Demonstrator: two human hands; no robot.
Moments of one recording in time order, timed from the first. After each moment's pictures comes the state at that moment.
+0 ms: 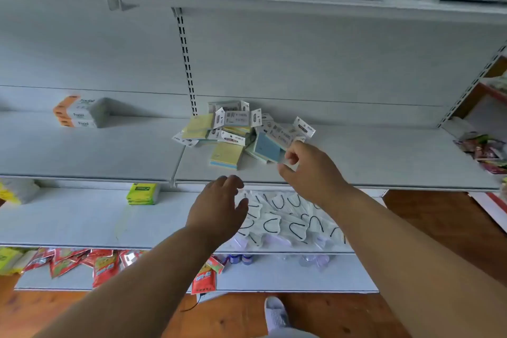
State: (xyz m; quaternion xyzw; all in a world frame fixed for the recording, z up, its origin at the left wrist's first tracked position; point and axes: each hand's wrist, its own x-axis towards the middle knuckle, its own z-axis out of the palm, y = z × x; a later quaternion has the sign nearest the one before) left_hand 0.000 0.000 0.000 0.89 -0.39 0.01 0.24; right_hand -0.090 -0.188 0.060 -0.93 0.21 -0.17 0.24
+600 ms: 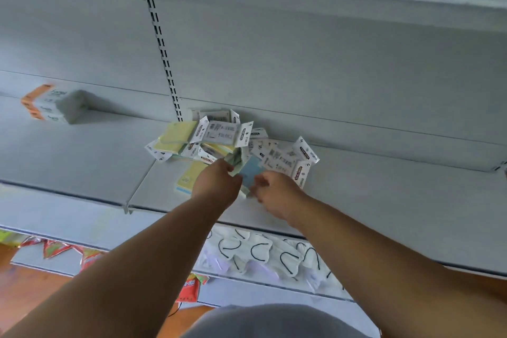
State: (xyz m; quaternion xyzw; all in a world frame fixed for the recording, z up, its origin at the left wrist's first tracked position) left_hand 0.100 -0.167 -0.013 0.94 -0.10 -0.11 0.29; right_hand 0.022 -0.289 -0.006 -0.86 0.24 0.06 0.45
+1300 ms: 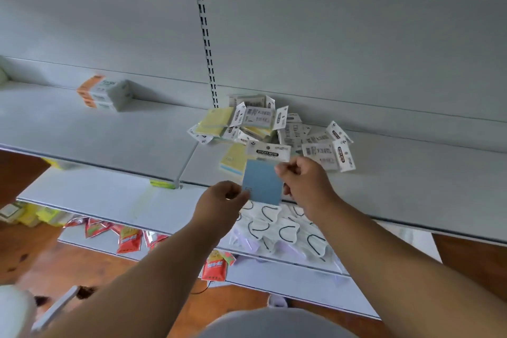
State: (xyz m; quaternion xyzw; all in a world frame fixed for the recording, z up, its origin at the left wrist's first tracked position) left_hand 0.039 -0.046 -0.013 0.85 -0.07 -0.18 0.48; right_hand -0.004 -0.225 -0.006 -0.77 0.27 -0.11 0.58
